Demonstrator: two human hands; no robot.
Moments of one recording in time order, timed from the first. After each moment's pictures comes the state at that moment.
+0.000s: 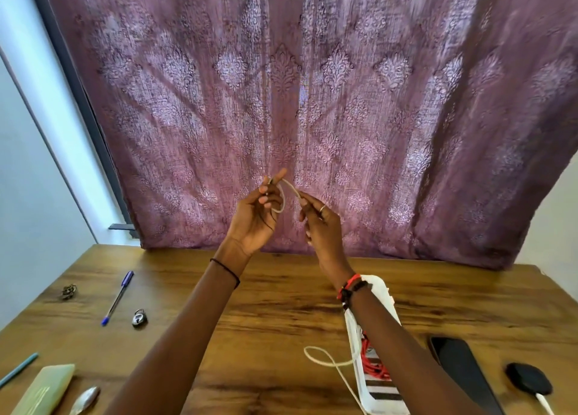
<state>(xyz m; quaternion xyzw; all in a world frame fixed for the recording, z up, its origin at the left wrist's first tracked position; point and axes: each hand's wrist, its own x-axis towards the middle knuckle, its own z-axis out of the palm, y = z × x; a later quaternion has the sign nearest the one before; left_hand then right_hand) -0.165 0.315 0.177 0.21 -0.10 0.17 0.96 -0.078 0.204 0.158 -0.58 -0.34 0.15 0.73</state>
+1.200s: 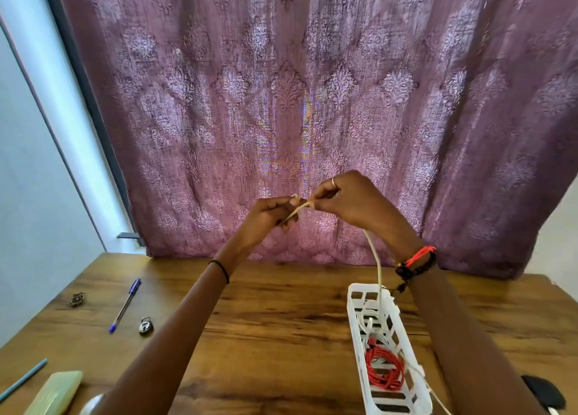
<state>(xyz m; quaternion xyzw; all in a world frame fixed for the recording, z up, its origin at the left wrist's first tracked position) -0.175 0.299 0.199 0.74 0.05 0.29 0.60 -0.072 0.155 0.271 -0.77 -0.53 0.04 0.35</state>
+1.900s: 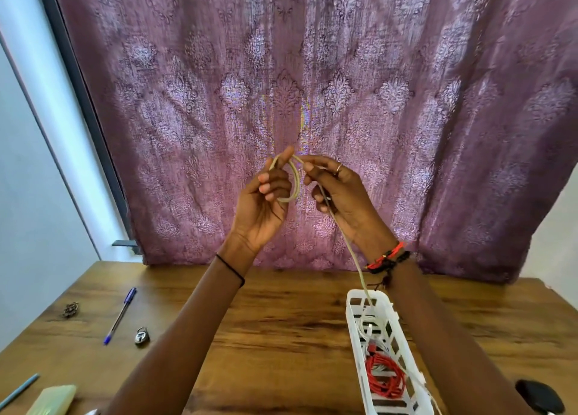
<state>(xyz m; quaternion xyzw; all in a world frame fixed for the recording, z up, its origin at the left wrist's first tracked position) -0.173 0.295 0.238 0.21 -0.23 0.12 0.94 -0.082 0.182 0.270 -0.51 -0.38 0.25 0.73</state>
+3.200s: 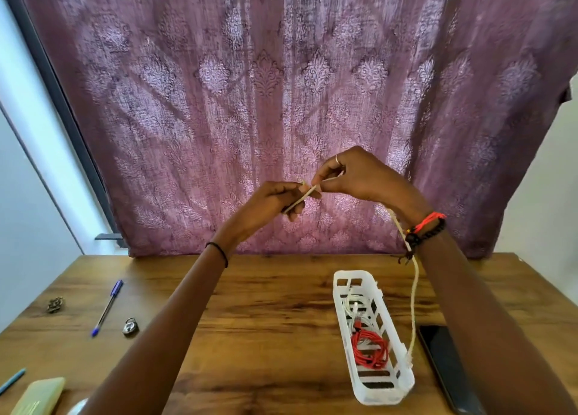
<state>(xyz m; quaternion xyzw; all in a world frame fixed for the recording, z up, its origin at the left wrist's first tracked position) -0.164 0.276 0.226 0.82 0.01 0.21 0.54 -0.053 0.130 0.295 -0.78 -0.53 0.06 0.32</state>
